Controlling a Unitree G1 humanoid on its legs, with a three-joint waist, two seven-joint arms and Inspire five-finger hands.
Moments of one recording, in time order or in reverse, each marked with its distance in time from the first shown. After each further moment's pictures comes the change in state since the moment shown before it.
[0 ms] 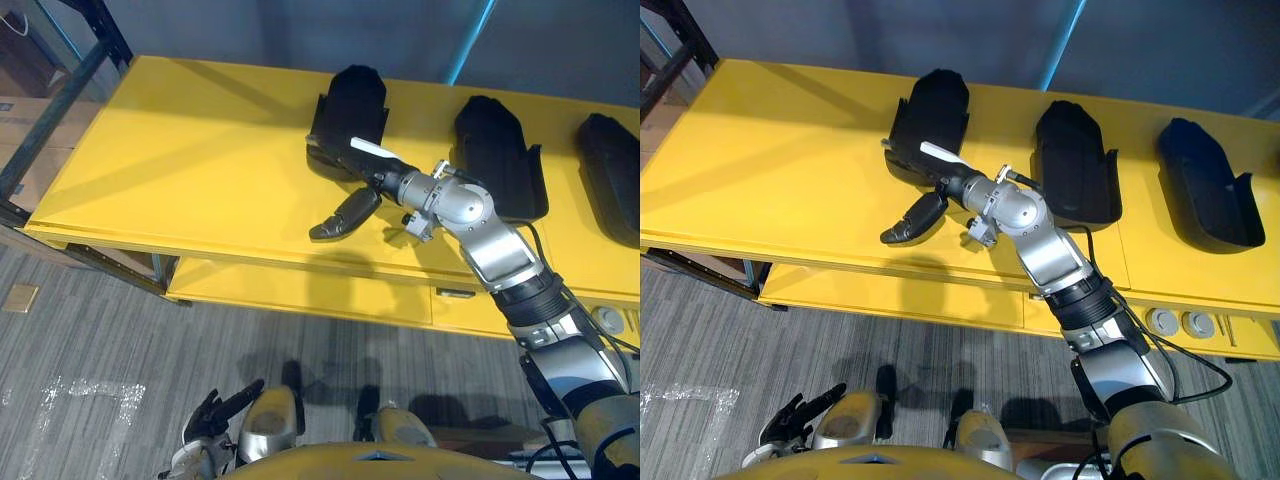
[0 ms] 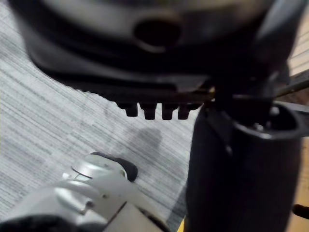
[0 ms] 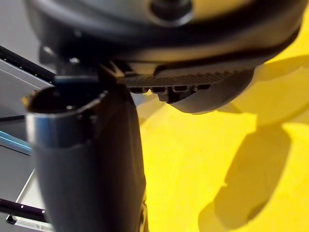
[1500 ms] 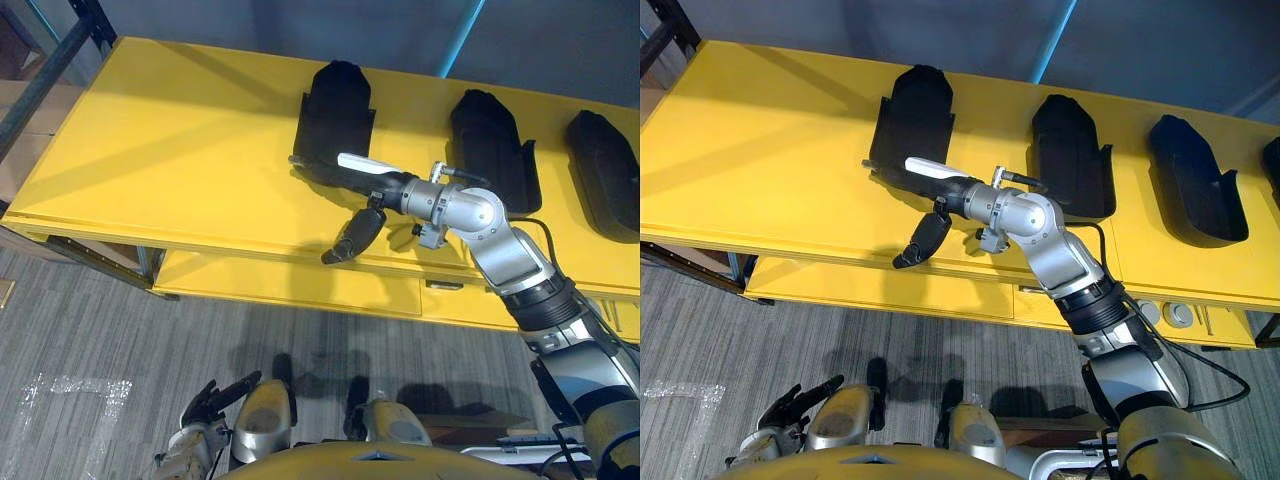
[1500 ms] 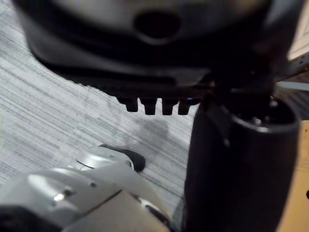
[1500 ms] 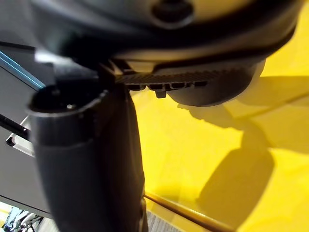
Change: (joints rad) left arm -0.057 0.051 -0.034 0.025 -0.019 0.057 0.009; right arm 0.049 -0.050 0.000 0.004 -0.153 -0.252 0.199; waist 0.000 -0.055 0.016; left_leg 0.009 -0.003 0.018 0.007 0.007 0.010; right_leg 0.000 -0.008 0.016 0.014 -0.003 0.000
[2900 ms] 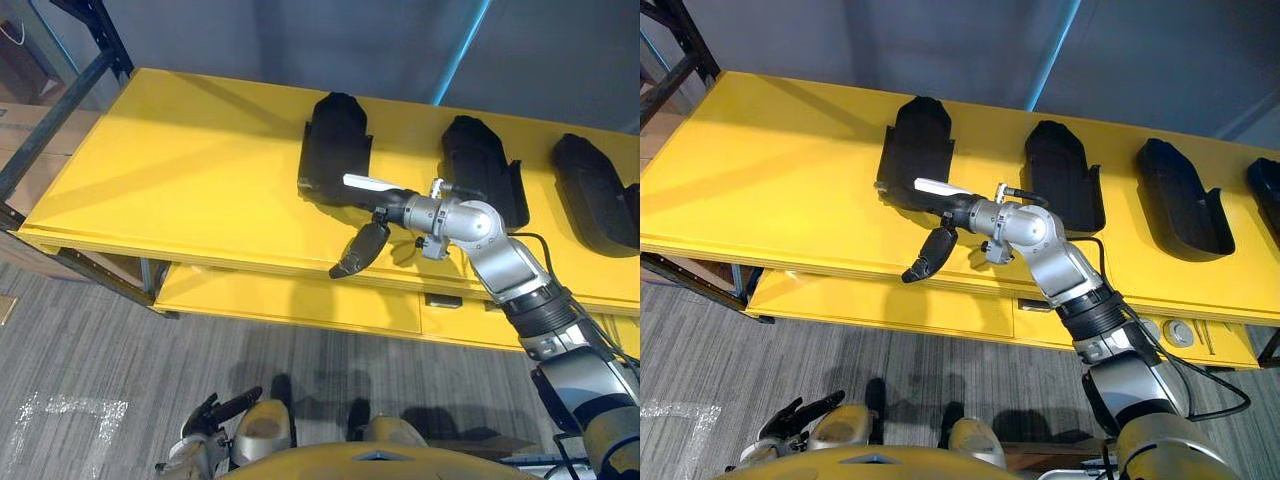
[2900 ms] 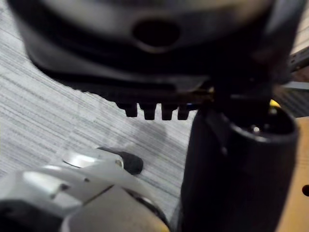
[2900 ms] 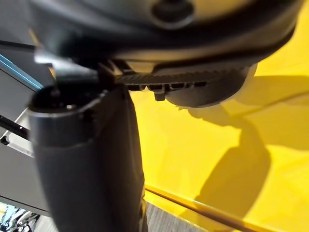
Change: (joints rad) left arm 0.013 0.002 -0.020 0.045 0.030 0.004 -0.004; right arm 0.048 0.014 -0.003 0.071 0.001 -0.021 0.047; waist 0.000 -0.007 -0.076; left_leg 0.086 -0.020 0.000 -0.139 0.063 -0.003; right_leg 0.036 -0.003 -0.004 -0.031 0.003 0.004
